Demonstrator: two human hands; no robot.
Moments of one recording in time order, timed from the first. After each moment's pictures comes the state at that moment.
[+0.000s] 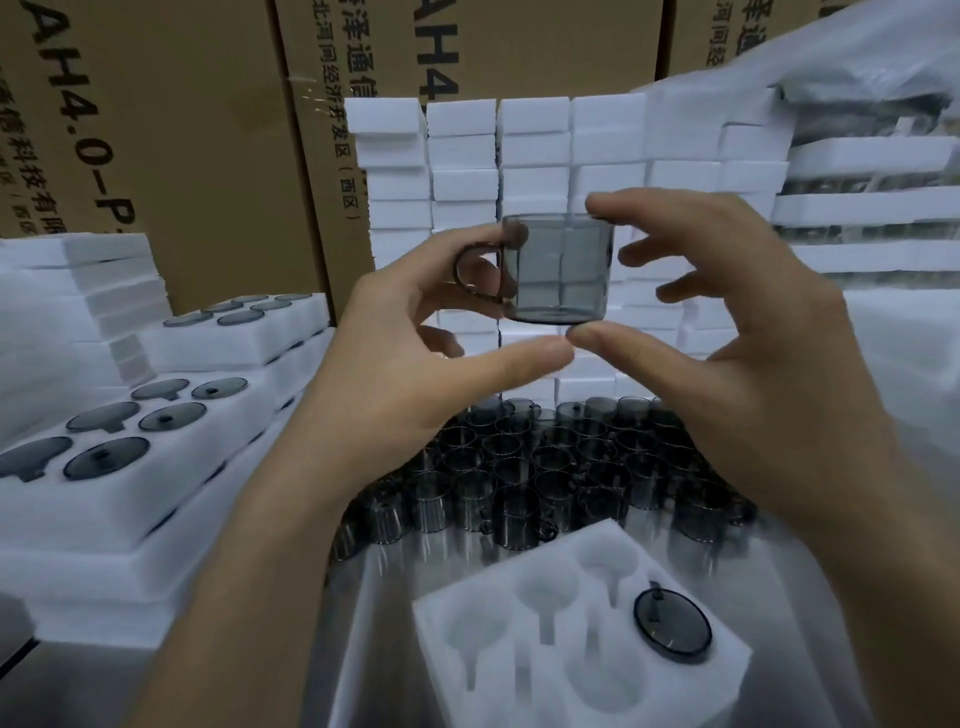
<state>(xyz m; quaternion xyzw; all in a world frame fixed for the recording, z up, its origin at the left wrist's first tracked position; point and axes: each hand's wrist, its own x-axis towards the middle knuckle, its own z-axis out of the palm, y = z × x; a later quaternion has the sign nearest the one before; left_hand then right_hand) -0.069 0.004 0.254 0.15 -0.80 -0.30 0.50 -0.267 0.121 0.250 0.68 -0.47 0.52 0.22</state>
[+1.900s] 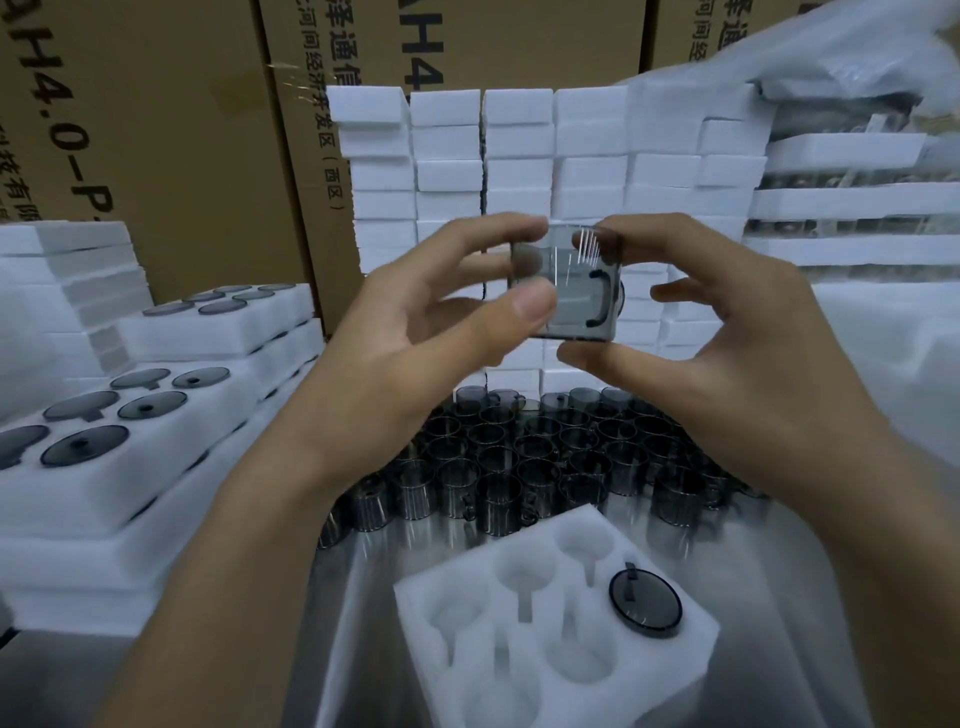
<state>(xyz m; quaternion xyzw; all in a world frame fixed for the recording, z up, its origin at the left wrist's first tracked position) -0.073 0.034 0.264 0.10 -0.81 -0.39 0.43 -0.273 0.135 0.250 0.67 -0.52 0.51 0.14</state>
